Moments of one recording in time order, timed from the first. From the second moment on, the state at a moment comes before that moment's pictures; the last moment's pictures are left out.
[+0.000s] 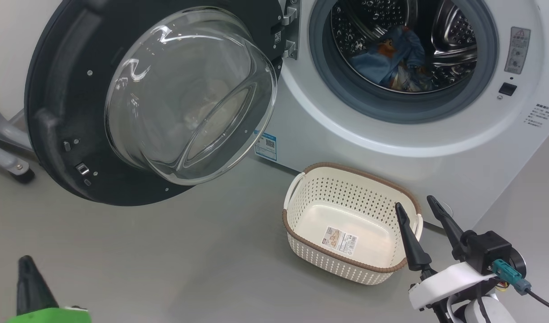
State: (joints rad) left arm 0.12 0.04 0.10 0.07 -0.68 0.08 -0.25; right arm 0.01 -0.08 0.17 0.17 0.20 0.12 -0.26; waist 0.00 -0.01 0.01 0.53
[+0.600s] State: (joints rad) left arm -0.15 0.04 0.45 0.09 -1.30 -0.01 -0.21; right arm 0.01 -0.07 0.15 0.17 0.20 0.12 -0.26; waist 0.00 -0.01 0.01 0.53
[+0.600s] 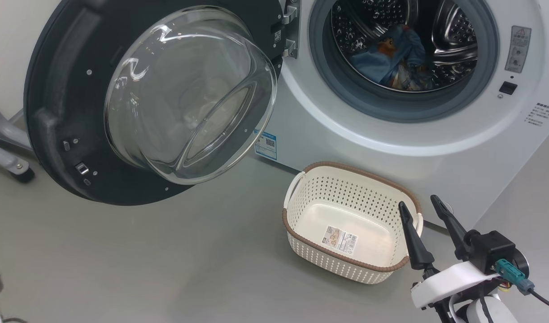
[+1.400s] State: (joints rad) left arm -0.41 0.32 0.66 0.36 -1.57 0.03 0.01; right arm 0.04 -0.10 0.17 0.18 0.20 0.12 -0.26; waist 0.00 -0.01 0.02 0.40
